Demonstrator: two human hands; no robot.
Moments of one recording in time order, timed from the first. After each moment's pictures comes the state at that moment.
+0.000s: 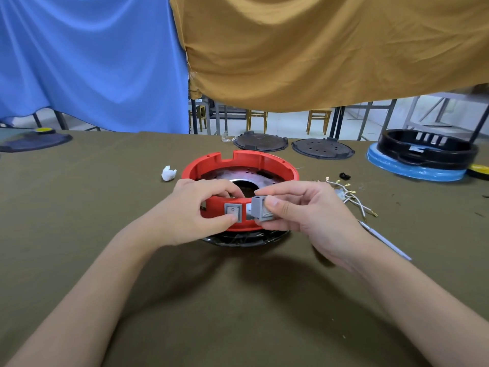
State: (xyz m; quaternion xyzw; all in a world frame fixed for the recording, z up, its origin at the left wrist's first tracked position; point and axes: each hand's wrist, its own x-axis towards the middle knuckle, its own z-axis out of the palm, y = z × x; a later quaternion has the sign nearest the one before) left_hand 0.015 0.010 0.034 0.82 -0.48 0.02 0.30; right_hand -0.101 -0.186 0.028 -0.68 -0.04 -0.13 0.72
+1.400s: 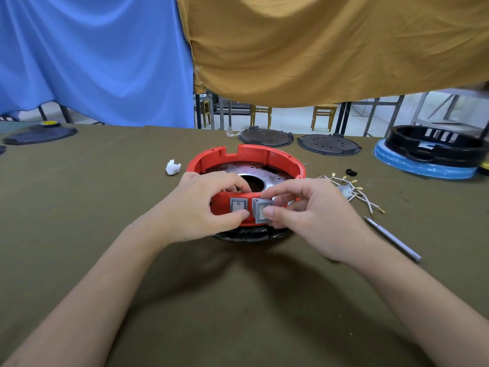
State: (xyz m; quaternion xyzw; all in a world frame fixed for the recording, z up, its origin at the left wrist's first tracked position) left_hand 0.012 0.007 0.032 0.82 -0.49 0.07 0.29; right_hand -0.102 -0.182 0.029 -0.86 0.01 -0.18 0.48
